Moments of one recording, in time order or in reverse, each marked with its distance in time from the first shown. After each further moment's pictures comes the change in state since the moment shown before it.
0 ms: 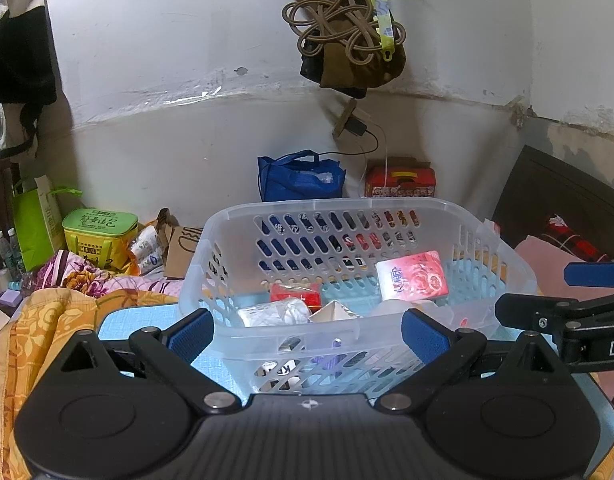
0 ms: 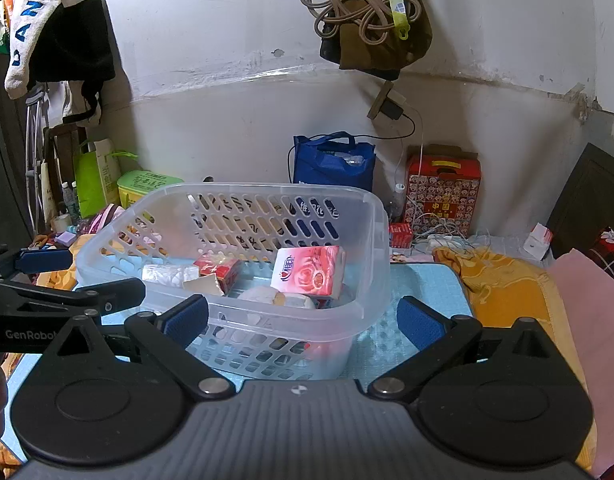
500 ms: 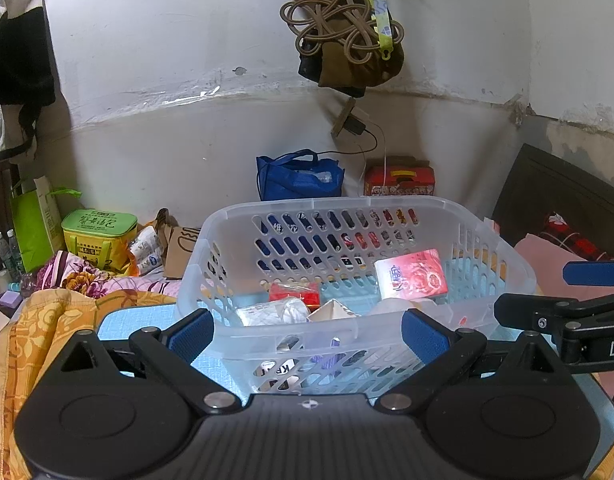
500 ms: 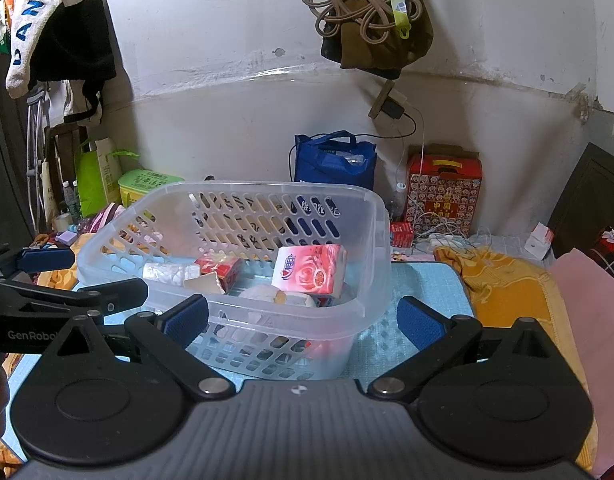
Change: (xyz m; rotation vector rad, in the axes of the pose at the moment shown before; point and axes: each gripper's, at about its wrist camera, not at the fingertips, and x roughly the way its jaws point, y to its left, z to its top) left arm 0.000 0.000 -0.001 0.006 0.000 -0.003; right arm 0.001 0.000 0.000 -0.001 0.002 0.003
